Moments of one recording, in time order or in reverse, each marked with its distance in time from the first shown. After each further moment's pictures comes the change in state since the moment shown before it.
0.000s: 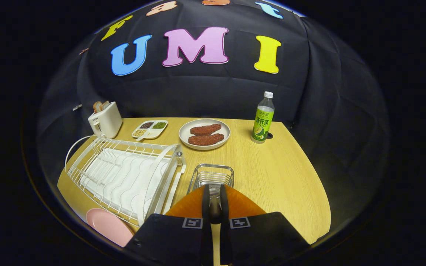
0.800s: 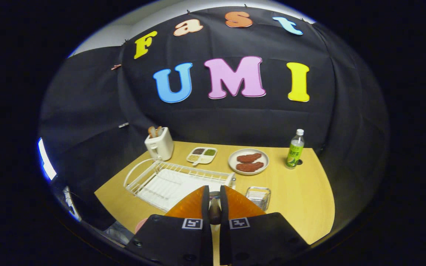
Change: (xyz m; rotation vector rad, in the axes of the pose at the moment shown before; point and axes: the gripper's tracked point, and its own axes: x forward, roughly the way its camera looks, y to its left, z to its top) arm -0.143 0.104 0.072 -0.013 -0.115 0.354
